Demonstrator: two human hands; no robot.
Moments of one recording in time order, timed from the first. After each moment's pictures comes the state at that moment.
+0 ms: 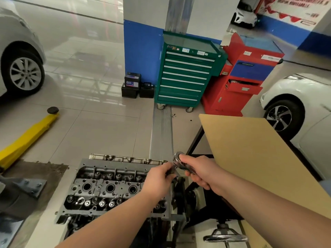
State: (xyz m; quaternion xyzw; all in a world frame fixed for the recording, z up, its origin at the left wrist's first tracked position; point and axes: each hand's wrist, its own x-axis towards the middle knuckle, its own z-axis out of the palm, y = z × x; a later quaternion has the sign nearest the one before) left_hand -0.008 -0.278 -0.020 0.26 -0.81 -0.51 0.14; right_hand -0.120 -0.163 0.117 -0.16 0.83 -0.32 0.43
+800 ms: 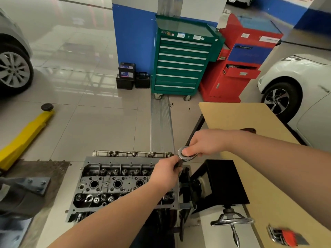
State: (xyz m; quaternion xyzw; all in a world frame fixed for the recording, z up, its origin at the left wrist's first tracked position) left_hand -0.010 -0.288 -0.020 0.24 -0.84 -0.48 0.08; right_hand -0.164 -0.216 0.157 -0.46 0.81 0.05 0.35
